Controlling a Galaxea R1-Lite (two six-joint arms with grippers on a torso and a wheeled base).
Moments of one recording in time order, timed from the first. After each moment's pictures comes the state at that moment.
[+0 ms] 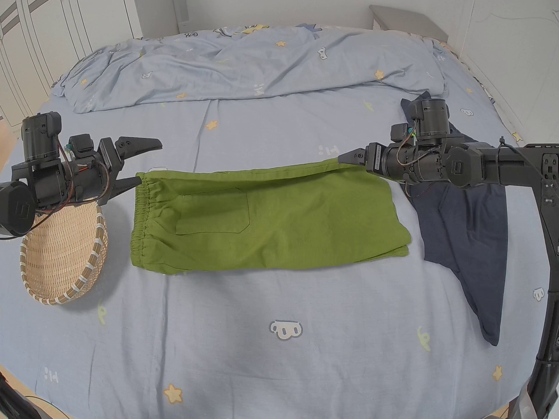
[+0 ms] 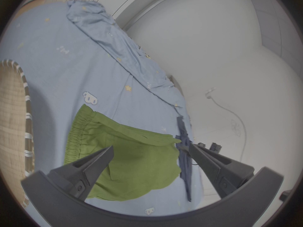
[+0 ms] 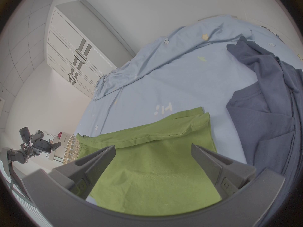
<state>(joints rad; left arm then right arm) 0.01 1.69 -1.08 -0.39 -0.60 -0.66 0.30 2.22 -1.78 0.01 0.28 0.30</state>
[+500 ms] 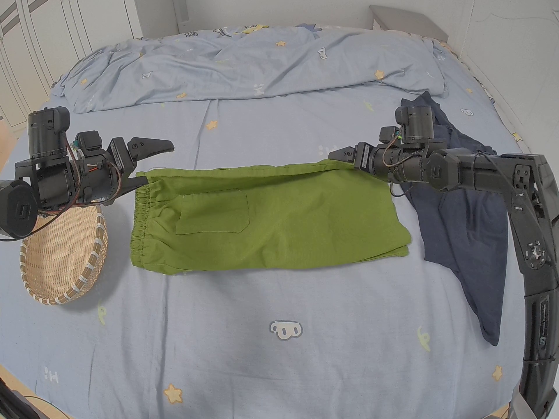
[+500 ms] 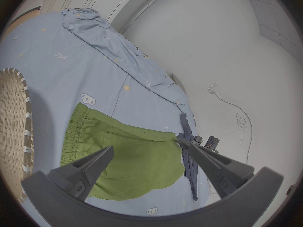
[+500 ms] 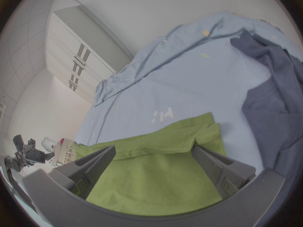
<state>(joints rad) -0.07 1.67 -1.08 -0.35 -0.49 -0.61 0.30 2.38 -1.98 0.00 0.29 0.36</state>
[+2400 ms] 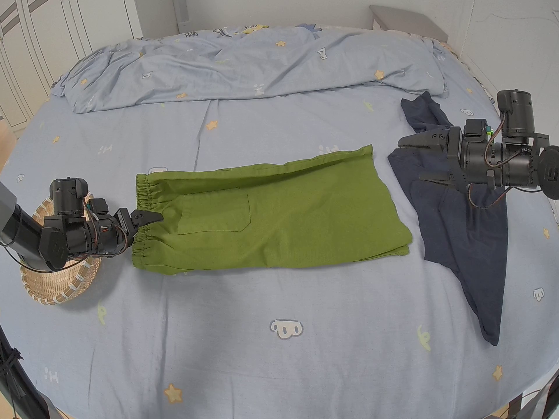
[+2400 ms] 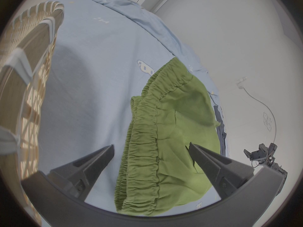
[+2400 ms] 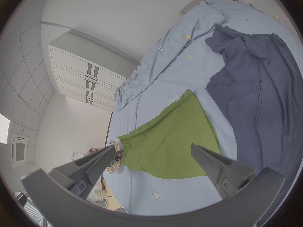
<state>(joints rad) 0.10 1.96 -0.92 -0.54 -0.53 -0.50 0.17 1.75 -1.29 -0.05 0.57 0.56</state>
